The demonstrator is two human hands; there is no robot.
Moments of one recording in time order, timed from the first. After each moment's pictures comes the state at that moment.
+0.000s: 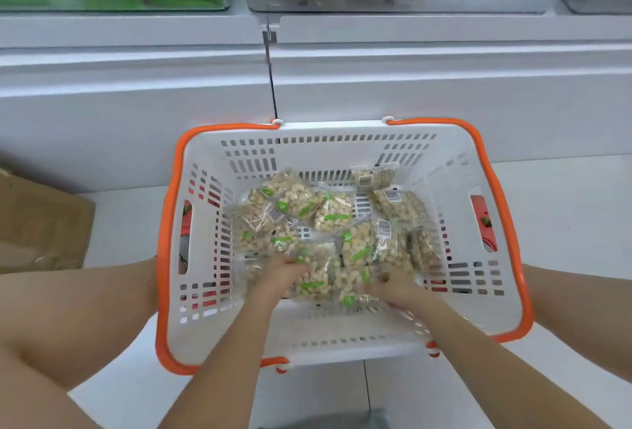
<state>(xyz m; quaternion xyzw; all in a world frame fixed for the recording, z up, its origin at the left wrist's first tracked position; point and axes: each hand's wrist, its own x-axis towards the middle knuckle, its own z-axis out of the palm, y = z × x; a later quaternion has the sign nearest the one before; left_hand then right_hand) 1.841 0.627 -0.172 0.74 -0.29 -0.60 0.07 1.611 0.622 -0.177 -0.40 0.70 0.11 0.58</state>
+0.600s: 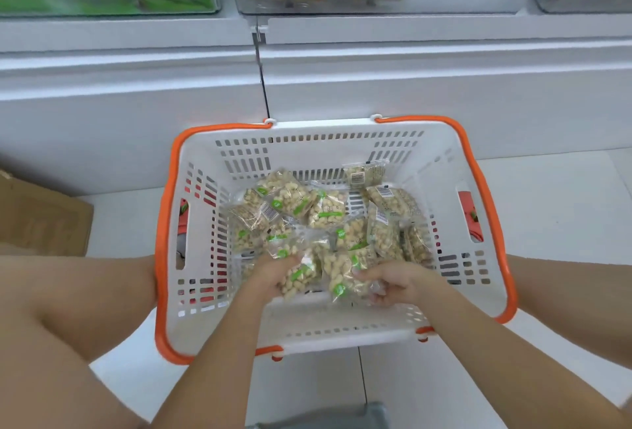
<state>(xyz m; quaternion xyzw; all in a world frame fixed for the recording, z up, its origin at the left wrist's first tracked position) 1.838 0.630 -0.155 0.73 -0.09 -0.65 0.18 1.617 0.609 -0.145 -0.15 0.67 0.01 0.72</state>
